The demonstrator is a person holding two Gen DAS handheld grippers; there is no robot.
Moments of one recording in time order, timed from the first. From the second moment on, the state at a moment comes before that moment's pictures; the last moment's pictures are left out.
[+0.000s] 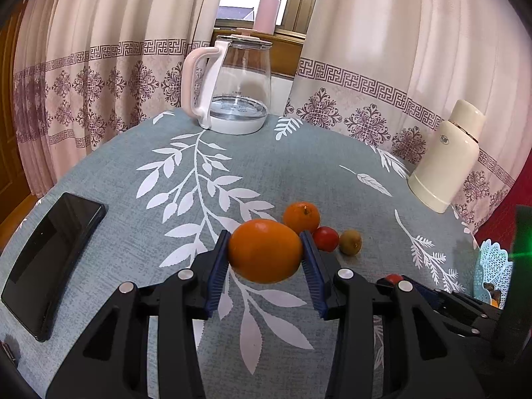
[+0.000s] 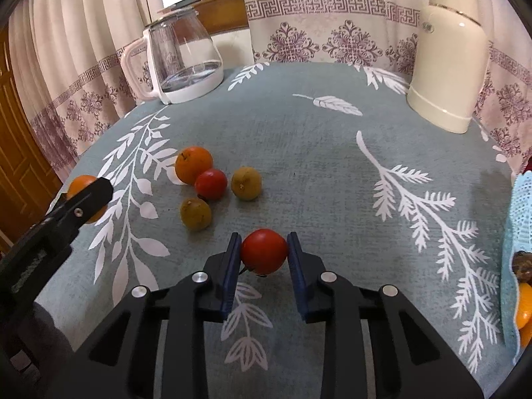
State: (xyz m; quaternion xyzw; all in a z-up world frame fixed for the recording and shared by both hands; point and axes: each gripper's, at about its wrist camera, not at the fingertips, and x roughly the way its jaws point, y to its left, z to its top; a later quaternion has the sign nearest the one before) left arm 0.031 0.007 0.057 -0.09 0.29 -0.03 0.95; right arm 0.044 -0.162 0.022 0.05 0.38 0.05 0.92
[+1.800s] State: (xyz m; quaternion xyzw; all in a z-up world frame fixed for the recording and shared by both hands) left arm 0.024 0.000 0.061 -0.08 0.28 -0.04 0.95; right arm -0.112 -0.386 0.066 0.18 0.28 -0.24 0.91
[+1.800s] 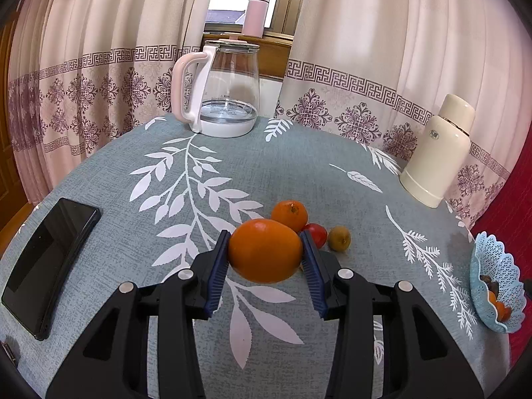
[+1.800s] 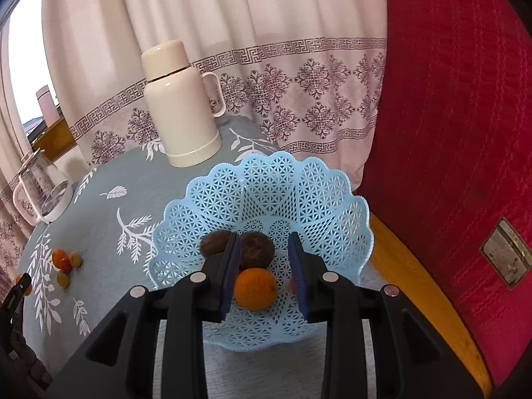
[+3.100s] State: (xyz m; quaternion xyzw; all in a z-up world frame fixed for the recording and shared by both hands) left arm 0.011 -0.058 0.066 -0.06 0.30 -0.13 0.94; right arm -0.176 -0.333 0.043 0.12 0.16 -0.33 0.92
